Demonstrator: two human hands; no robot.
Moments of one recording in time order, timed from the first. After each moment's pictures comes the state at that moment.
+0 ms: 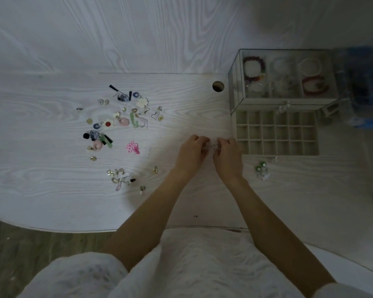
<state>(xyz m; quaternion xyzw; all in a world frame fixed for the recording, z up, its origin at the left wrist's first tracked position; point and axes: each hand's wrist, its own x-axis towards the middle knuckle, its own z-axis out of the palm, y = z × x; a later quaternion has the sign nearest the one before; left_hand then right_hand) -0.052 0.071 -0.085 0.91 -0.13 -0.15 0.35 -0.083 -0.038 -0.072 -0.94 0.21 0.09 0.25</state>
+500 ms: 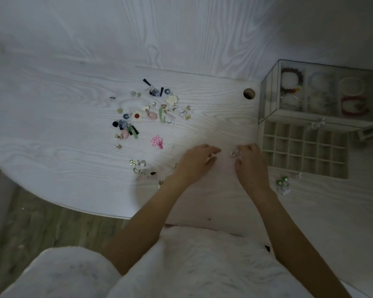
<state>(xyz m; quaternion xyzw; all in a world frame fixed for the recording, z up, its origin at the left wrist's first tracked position) -0.065 0.123 -0.063 0.90 -0.16 -0.15 0.36 -0.086 -0.040 -0.052 -0.97 0.08 0.08 0.21</state>
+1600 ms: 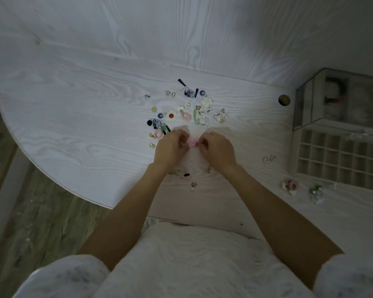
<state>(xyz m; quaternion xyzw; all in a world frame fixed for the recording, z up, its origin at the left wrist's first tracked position) -0.034 0.264 -0.082 0.93 0.01 -0.12 0.34 -0.029 0.112 -0.077 -0.96 -0.08 0.09 0.26</state>
